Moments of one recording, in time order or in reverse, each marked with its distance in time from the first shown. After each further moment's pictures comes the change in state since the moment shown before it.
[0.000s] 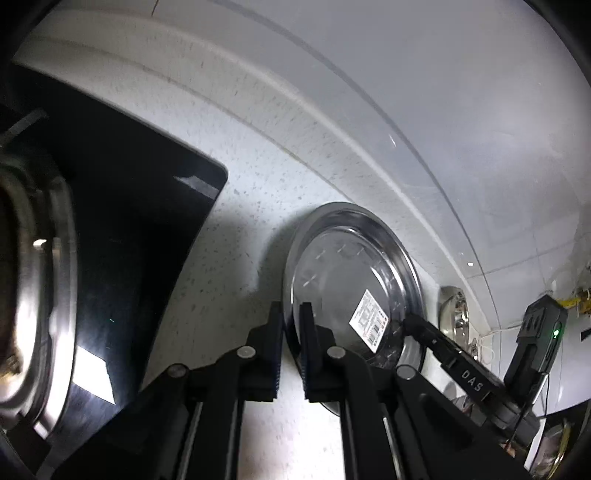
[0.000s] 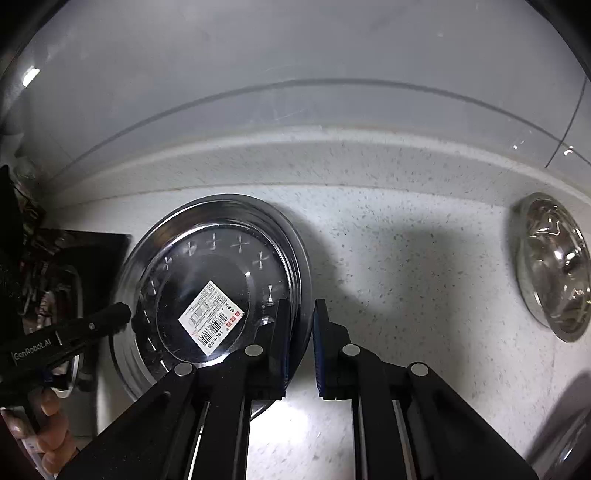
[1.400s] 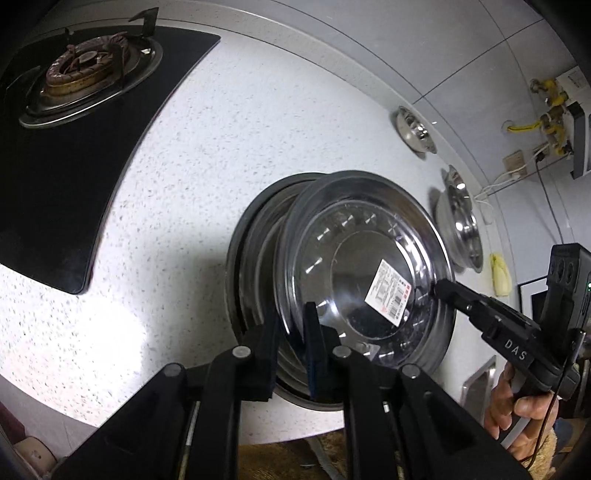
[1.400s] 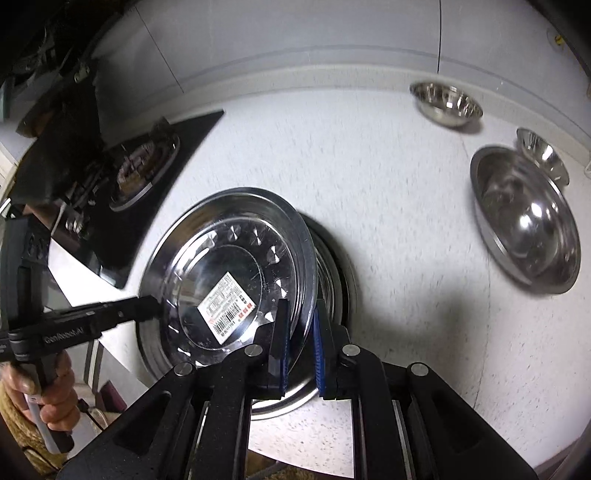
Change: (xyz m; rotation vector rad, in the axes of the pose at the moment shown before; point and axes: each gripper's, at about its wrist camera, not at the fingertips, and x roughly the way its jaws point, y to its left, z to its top) left arm -0.127 0.002 -0.277 0.216 0.151 0.056; right arm -0.170 -0.028 -0.239 -0.063 0.034 0.064
